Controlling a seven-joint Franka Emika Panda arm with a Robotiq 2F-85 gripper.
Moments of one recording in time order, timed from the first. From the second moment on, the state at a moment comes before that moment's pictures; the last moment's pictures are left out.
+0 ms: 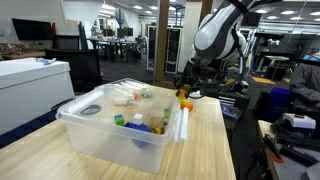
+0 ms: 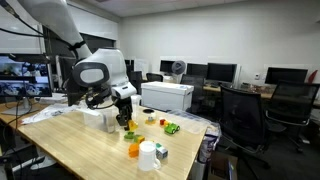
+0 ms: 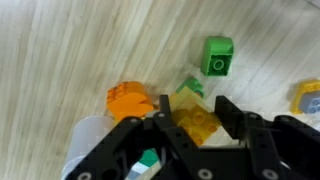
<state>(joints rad) -0.10 0.18 -0.17 -2.49 0.30 2.90 0.46</state>
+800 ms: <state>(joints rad) -0.08 -0.07 -0.11 -2.55 0.33 2.86 0.42</state>
